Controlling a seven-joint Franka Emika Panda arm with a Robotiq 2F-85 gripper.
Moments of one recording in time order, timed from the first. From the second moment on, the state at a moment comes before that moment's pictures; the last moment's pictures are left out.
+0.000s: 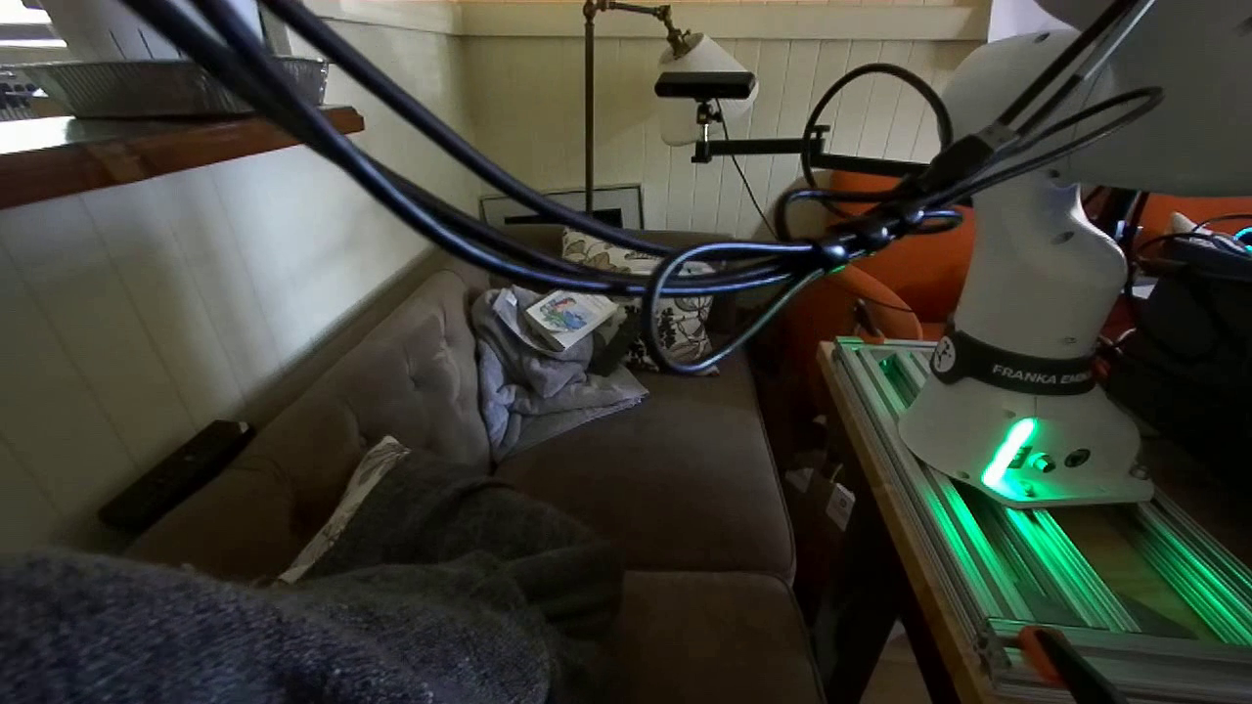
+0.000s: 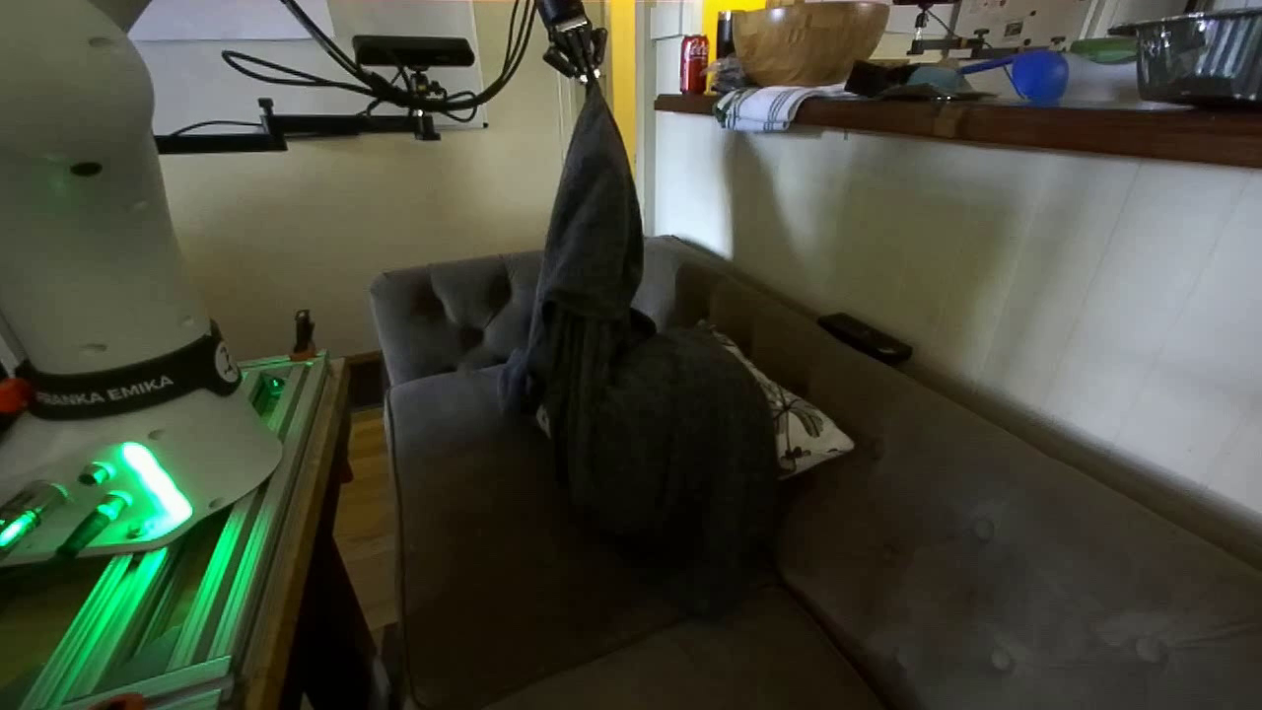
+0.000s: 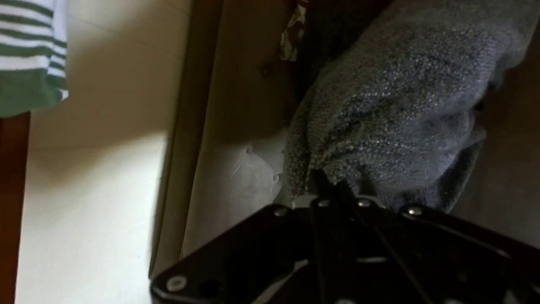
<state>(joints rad) 0.66 0.65 0.33 -1.09 -0.63 1.76 -0.76</state>
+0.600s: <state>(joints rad) 0.75 0.85 0.28 -0.71 -0.72 1.83 -0.99</state>
